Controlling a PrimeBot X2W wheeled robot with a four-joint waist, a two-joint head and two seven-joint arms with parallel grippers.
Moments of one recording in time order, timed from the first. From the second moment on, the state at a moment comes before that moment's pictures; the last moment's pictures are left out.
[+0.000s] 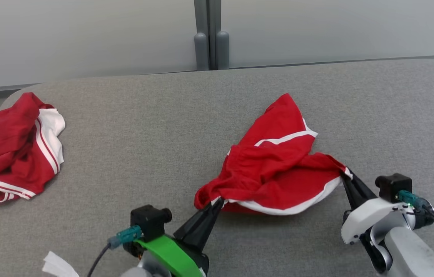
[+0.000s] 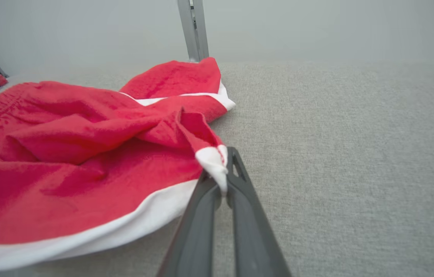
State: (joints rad) left arm -0.20 0.25 -0.76 0.19 -0.78 -0.13 -0.16; right arm -0.29 -0.22 0.23 0.64 0.34 0.13 -0.26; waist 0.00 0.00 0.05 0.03
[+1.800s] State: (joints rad) left arm -0.54 0.32 -0.83 0.30 -1.14 -0.11 -0.26; right arm -0.67 -0.19 0.23 0.75 0.94 0.13 0.14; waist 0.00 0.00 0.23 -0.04
